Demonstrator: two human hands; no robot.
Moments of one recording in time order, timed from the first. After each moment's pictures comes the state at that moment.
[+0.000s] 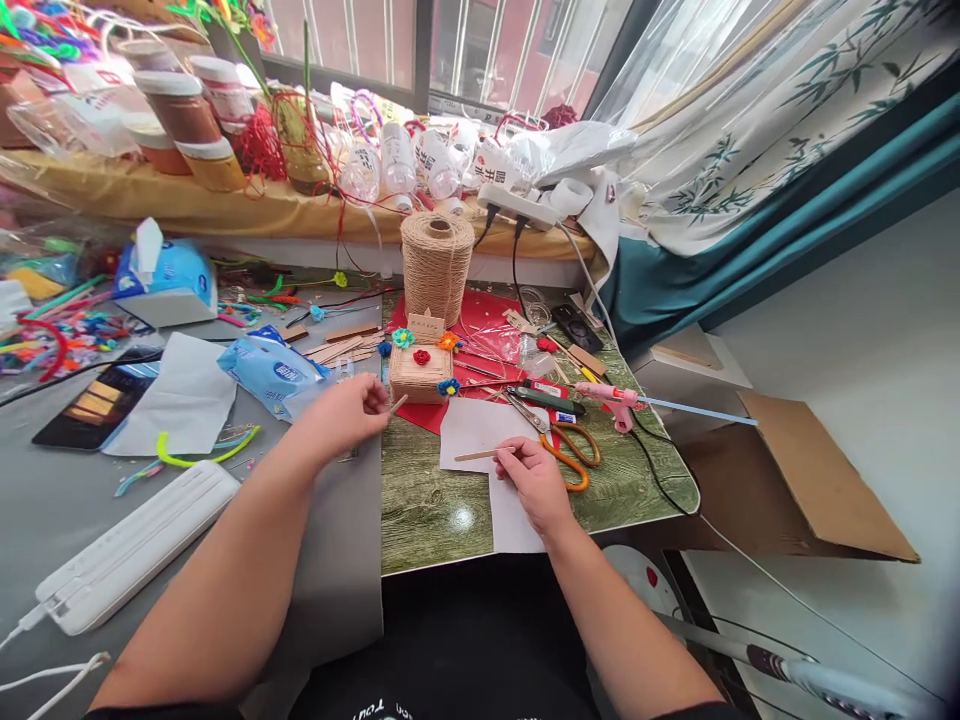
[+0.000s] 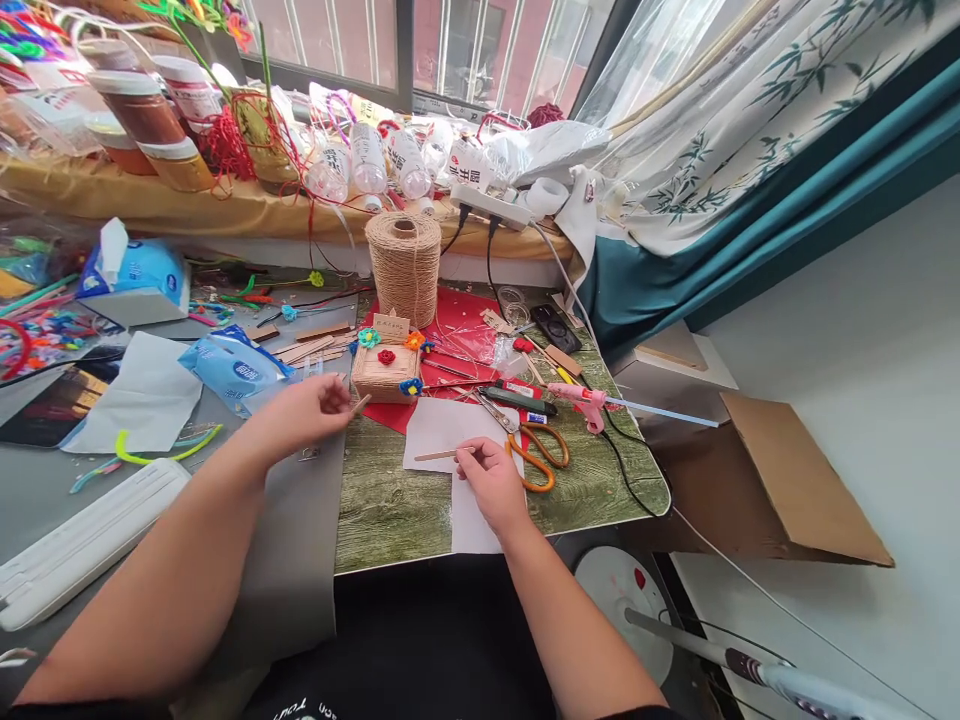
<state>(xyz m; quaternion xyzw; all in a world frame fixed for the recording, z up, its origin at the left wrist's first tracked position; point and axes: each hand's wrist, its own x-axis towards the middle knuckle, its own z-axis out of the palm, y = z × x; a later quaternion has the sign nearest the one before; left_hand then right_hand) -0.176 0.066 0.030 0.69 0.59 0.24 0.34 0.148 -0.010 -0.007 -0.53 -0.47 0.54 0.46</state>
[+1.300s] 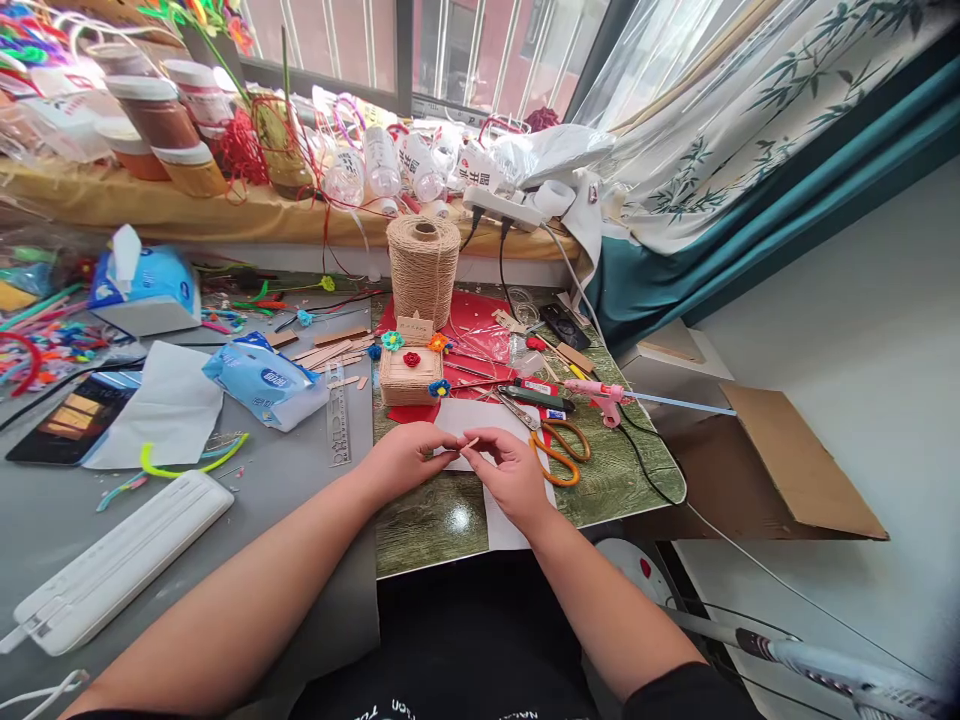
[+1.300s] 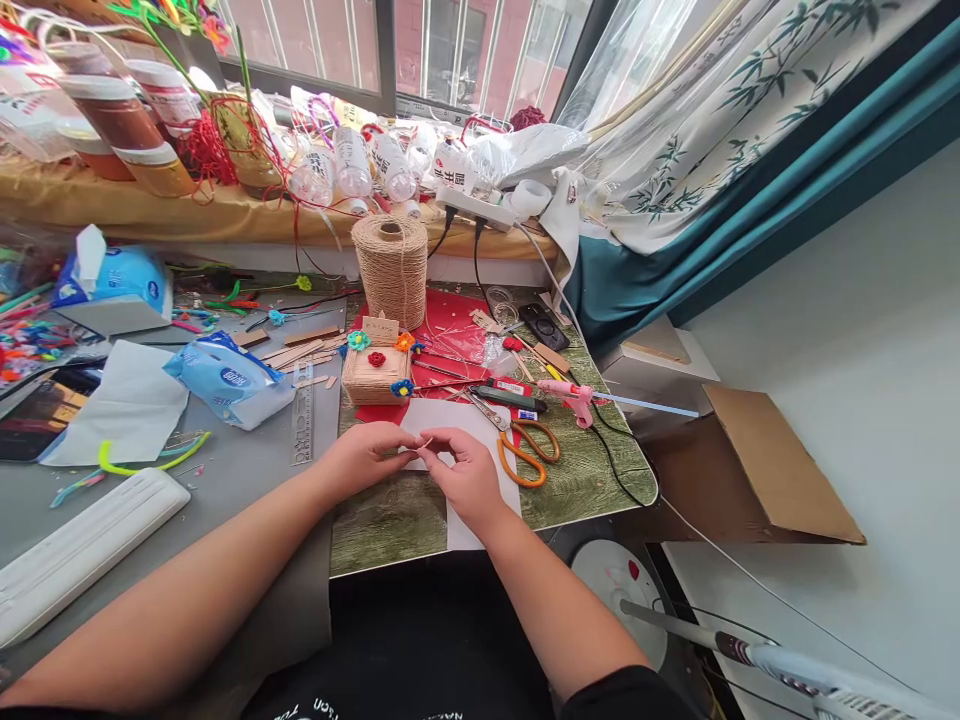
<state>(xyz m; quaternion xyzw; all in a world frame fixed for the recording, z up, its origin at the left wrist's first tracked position) -0.087 0.034 0.009 0.82 0.36 0.31 0.32 0.118 -0.006 0.021 -0.45 -0.58 0.47 0.49</state>
